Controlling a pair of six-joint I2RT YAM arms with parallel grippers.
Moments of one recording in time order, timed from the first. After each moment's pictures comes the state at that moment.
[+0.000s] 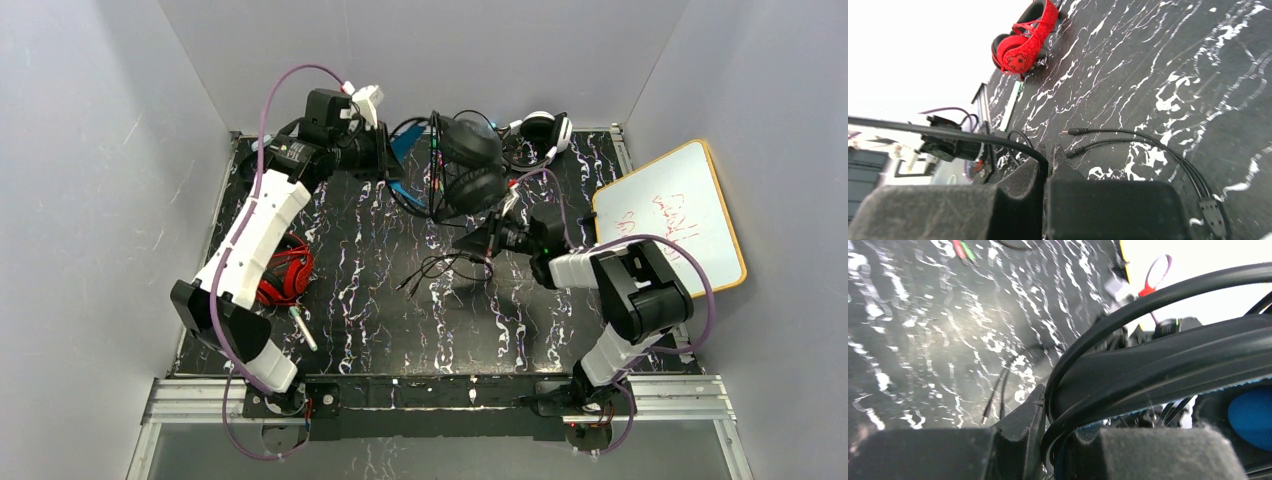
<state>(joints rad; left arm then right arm) -0.42 1.60 1.87 -0.90 0.31 -0.42 0.40 1.67 0.58 0.92 -0.85 0.71</state>
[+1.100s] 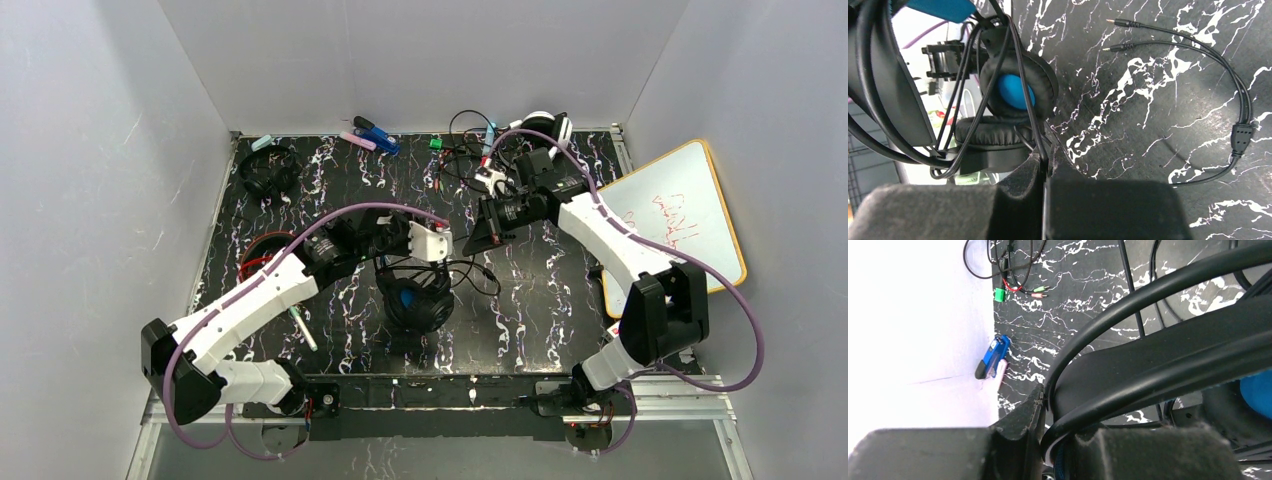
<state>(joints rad) -0.81 1.24 1.17 -0.54 -0.04 0.97 0.40 1.53 1.26 -0.76 -0.88 0.19</state>
